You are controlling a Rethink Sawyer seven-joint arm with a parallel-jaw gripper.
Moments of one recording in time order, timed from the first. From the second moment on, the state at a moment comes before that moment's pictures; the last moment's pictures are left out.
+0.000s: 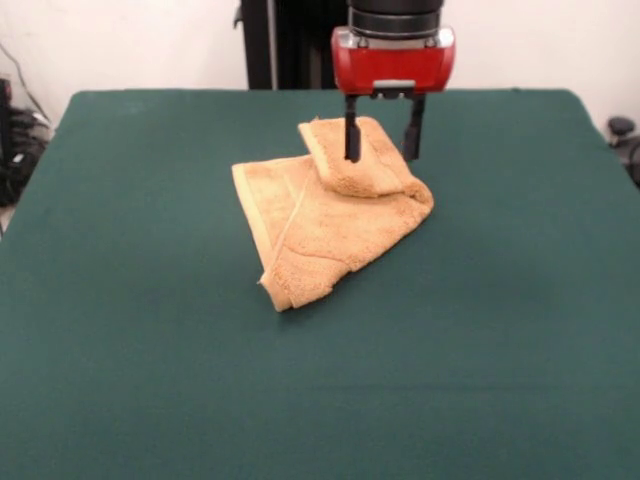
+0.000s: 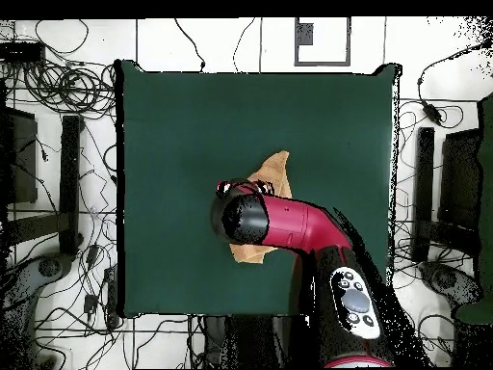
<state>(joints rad) -0.22 -0.70 0.06 1.78 -0.04 0.33 1.57</state>
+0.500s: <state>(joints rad) -0.23 -0.70 0.06 1.78 -0.04 0.31 1.57</state>
